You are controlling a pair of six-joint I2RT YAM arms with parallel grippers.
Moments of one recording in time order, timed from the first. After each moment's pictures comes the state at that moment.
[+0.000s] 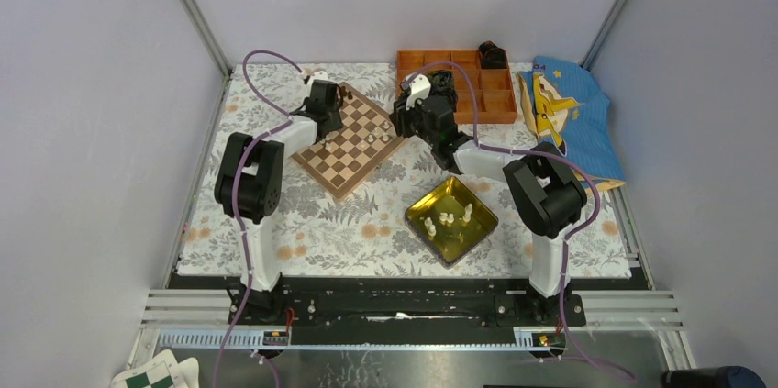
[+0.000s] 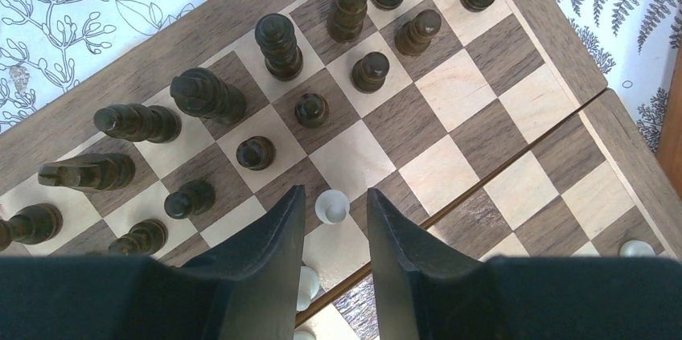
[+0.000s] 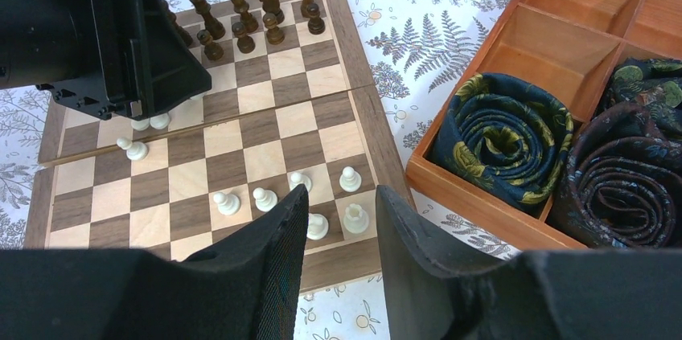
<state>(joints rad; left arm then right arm) -0.21 2.00 1.33 -0.07 -0.26 -0.38 0.60 1.95 1.20 0.51 -0.02 0.07</state>
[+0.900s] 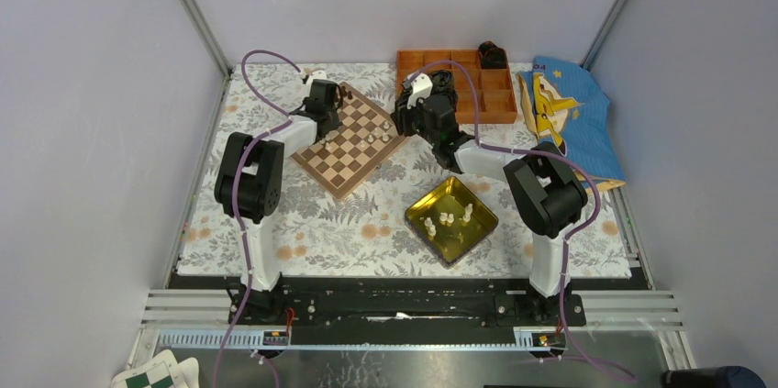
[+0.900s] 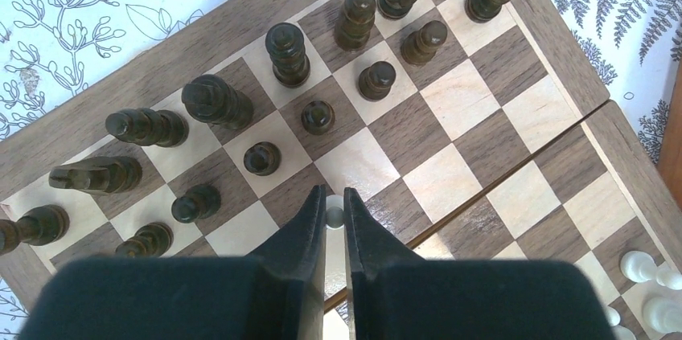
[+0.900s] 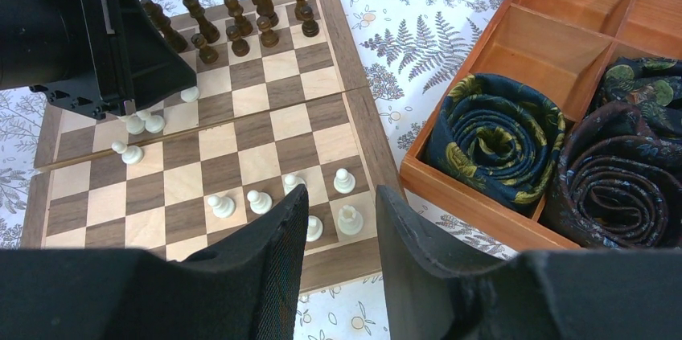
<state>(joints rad) -0.21 2.01 1.33 -0.06 -0.27 -0.39 0.59 1.95 1.20 0.52 -0.02 0.08</state>
